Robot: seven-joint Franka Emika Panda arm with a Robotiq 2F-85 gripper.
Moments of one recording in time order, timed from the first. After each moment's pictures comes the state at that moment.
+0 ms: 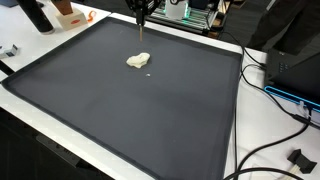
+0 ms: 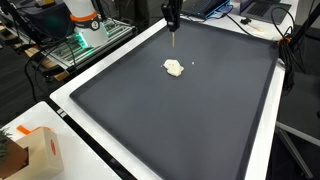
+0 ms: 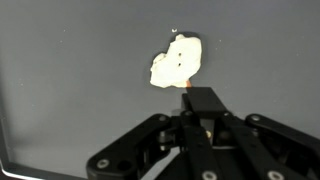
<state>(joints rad) -0.47 0.55 0.88 -1.71 2.51 4.21 -2.71</state>
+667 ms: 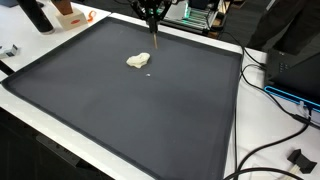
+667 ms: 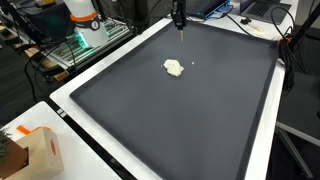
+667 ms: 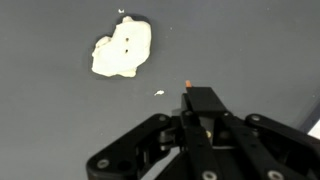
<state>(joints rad) -0.72 0.81 1.27 -1.74 2.35 4.21 -2.71</state>
